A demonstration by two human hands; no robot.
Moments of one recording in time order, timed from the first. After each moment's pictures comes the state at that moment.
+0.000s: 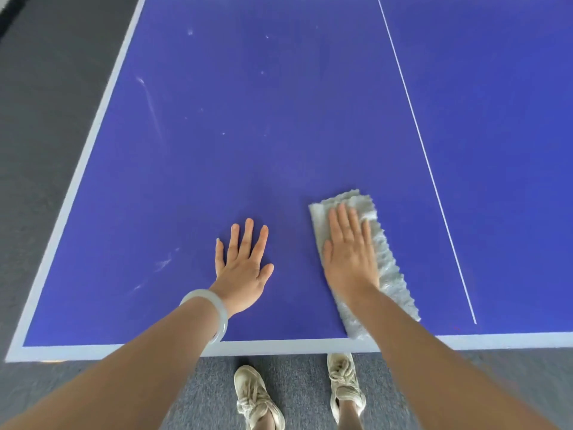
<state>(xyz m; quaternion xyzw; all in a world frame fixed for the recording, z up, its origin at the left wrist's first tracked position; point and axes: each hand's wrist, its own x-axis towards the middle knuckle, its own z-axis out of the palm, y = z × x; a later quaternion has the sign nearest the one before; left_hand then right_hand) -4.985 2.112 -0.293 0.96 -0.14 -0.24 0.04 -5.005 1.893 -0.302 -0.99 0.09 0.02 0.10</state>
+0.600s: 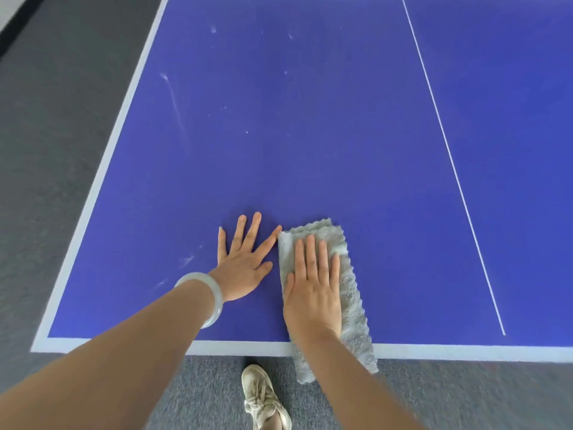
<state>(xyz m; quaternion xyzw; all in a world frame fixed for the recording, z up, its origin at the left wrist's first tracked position) -4.958 2.156 -0.287 0.94 -0.19 -0.28 0.03 -5.048 2.012 -0.308 -0.99 0.07 0.00 0.12</state>
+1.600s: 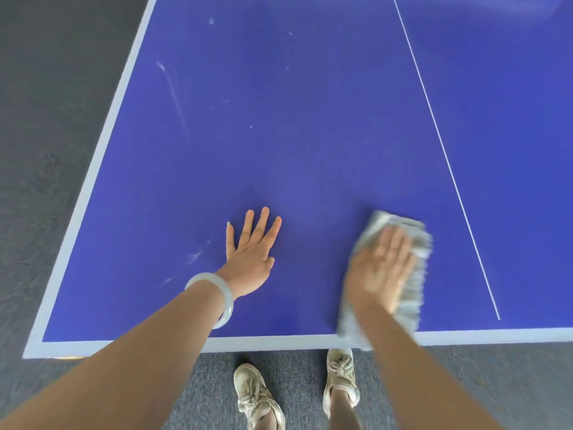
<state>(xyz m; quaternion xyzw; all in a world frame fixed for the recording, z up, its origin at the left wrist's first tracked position) -4.959 2.162 -0.290 0.95 -0.18 -0.23 0.12 -5.030 1.951 -0.300 -0.94 0.33 -0.02 0.12</state>
